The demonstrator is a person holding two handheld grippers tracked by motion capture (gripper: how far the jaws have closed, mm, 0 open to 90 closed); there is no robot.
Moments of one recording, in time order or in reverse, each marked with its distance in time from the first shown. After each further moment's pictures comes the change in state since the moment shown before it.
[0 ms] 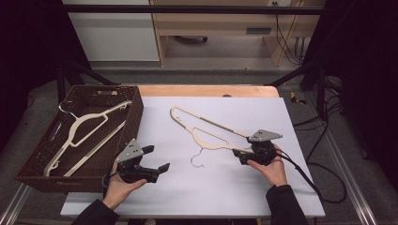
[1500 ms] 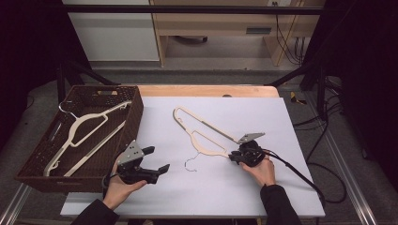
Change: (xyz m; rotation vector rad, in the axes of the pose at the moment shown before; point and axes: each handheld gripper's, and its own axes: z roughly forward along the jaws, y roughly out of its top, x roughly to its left) left arm -0.001 -0.003 0.000 0.004 0.006 0.026; right arm 0.011 -0.009 0.039 0.228 0.108 0.071
